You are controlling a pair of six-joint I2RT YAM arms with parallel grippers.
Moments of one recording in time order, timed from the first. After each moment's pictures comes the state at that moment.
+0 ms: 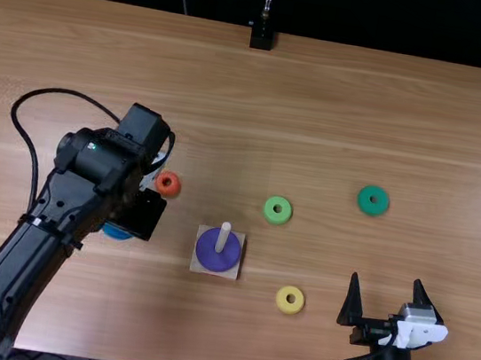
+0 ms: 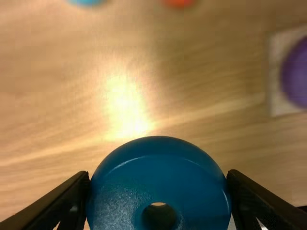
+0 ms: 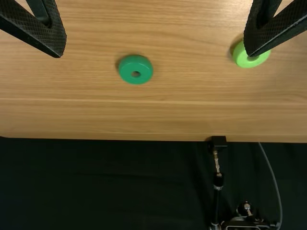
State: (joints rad) left arm -0.37 1.63 1.48 -1.29 -0.07 -0.09; right arm -0.03 0.01 0.03 -0.06 -0.09 -0.04
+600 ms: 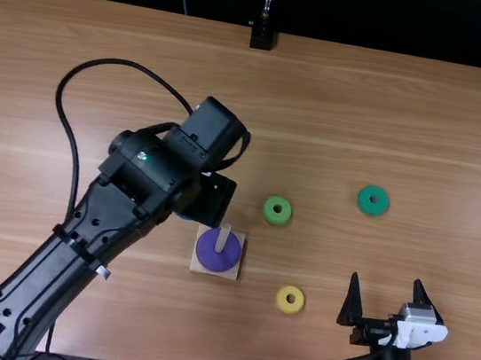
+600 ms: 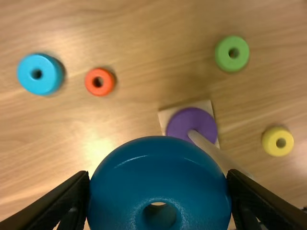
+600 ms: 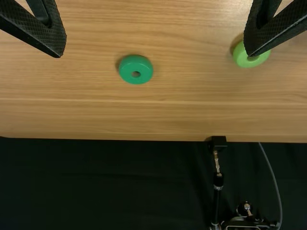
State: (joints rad) left arm -0.59 1.72 1.83 -1.33 -0.07 -0.33; right arm -0.03 0.01 0.03 -0.06 -0.09 -0.04
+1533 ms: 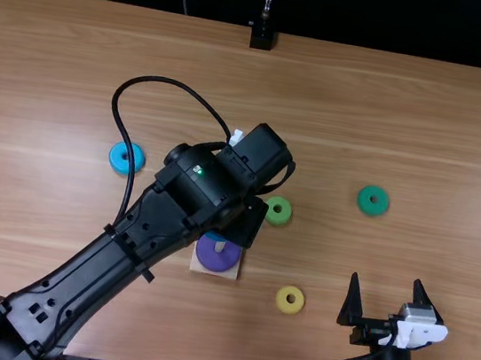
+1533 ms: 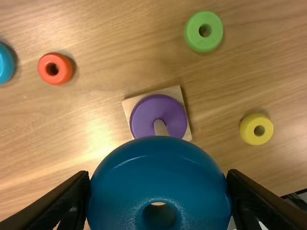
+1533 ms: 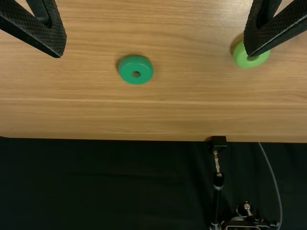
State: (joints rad) left arm -0.72 1.82 1.88 -1.35 -0.07 -0.43; right arm -0.03 0.01 0.03 -0.06 -0.09 -0.04
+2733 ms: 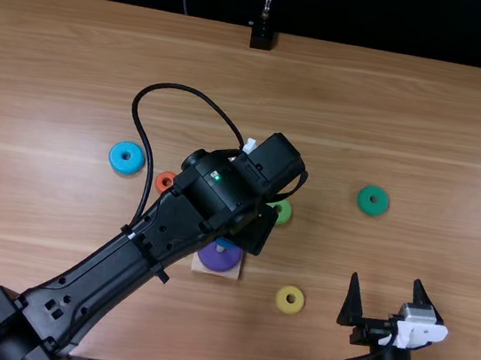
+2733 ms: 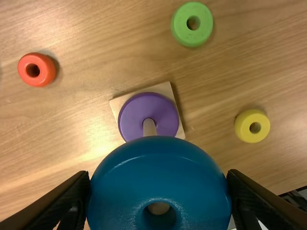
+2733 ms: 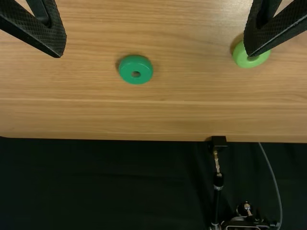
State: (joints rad) left arm -0.75 1.85 1.88 -1.33 -0.06 -0.43; right arm -0.03 0.01 0.03 -0.06 -0.09 -0.04
